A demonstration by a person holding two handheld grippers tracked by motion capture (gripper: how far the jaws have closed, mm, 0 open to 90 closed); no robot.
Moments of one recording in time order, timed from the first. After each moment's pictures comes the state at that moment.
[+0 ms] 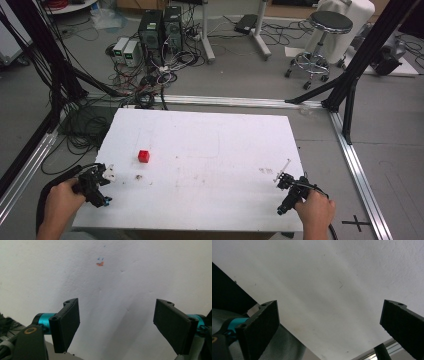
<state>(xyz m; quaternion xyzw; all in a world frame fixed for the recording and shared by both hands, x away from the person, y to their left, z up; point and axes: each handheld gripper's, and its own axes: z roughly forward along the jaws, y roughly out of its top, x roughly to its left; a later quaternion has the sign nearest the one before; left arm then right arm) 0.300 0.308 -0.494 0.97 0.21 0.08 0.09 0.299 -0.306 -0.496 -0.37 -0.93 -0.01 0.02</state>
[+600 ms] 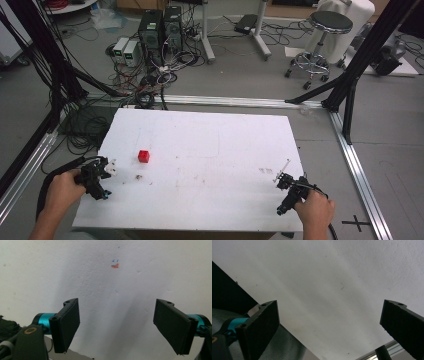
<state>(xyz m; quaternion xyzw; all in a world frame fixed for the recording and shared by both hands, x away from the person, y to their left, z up) 0.327 0.312 -0.492 0.98 0.17 0.07 0.07 0.299 -0.305 -0.497 -0.37 -0.93 -0.02 0.02</state>
